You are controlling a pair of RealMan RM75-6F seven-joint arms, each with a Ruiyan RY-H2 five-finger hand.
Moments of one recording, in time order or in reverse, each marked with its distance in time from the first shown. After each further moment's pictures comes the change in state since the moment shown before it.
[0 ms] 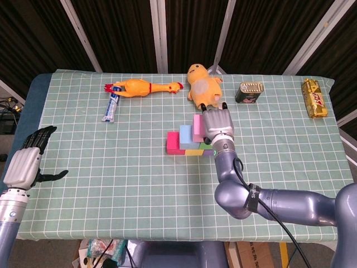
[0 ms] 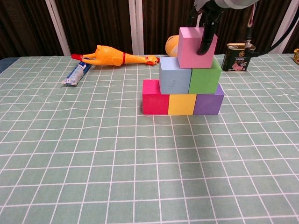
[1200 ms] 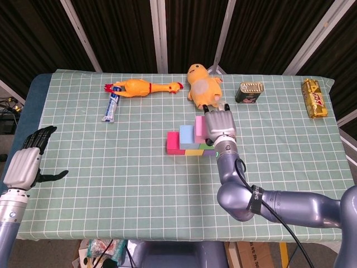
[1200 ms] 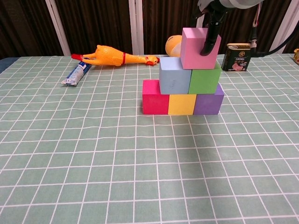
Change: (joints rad) left arm 0.004 -0.001 0.000 -0.001 0.007 0.002 -0.004; right arm -0.019 0.011 0.006 -0.029 0.003 0.011 -0.003
